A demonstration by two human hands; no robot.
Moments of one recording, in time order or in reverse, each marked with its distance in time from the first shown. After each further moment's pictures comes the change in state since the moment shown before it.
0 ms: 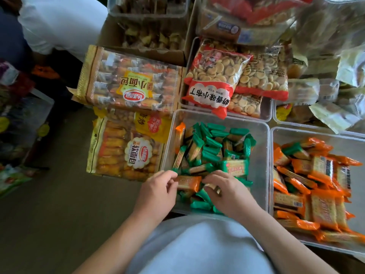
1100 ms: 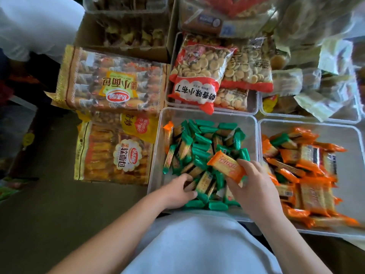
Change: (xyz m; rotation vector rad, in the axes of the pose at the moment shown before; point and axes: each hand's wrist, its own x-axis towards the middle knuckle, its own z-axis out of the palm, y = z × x) left_hand 0.044 0.006 0.059 0.015 -0.790 -0.239; right_hand -0.033 0.008 -0.045 -0.099 0.223 0.493
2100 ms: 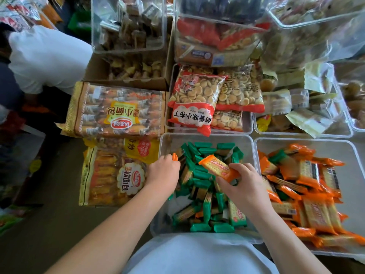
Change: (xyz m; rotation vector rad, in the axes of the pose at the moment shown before) left_hand 0.000 0.054 -0.084 0.903 0.611 0.066; right_hand 0.039 -0.024 -0.008 0.203 0.050 0.017
